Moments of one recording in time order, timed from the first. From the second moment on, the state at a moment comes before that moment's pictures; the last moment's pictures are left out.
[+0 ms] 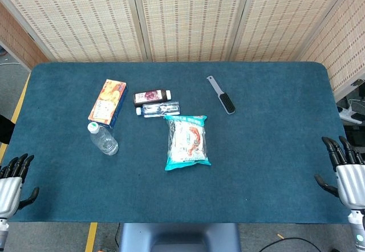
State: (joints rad) left arm -0.07 -1.07 -0.04 -1.73 1.36 1.39 0.22; right arm 0.04 -1.08 0.06 -1.62 -1.54 1.59 -0.08
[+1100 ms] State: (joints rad) left arm -0.22 -1.49 -0.24 -1.36 1.16 1.26 -0.16; right arm 0.06 -1.08 0.06 -1.63 -1.53 1.51 -0.04
